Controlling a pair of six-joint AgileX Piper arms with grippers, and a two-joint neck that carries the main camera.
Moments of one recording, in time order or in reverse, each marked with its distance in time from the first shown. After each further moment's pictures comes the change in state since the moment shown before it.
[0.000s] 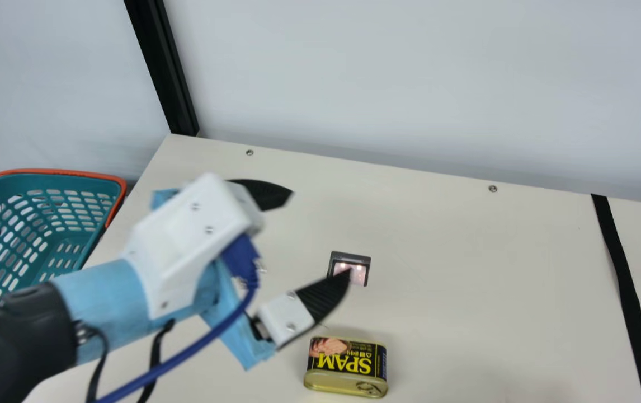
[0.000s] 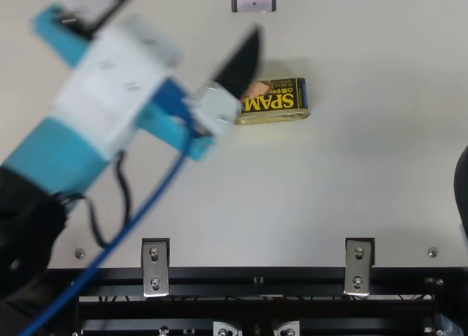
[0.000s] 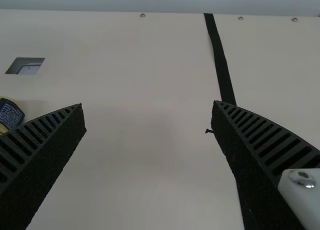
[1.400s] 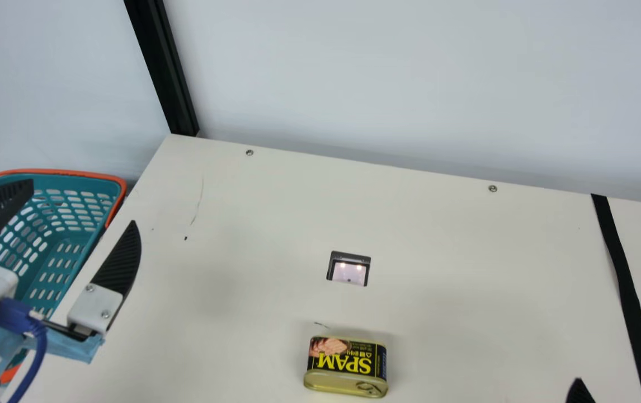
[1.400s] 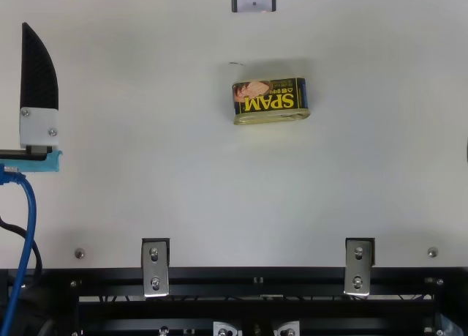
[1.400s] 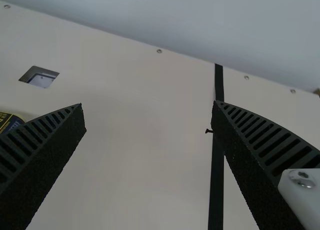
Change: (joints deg) left arm 16.4 -22.0 28.8 -3.7 -26.8 10.6; right arm 10.0 17.6 -14.5 -4.8 -4.7 -7.9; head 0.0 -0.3
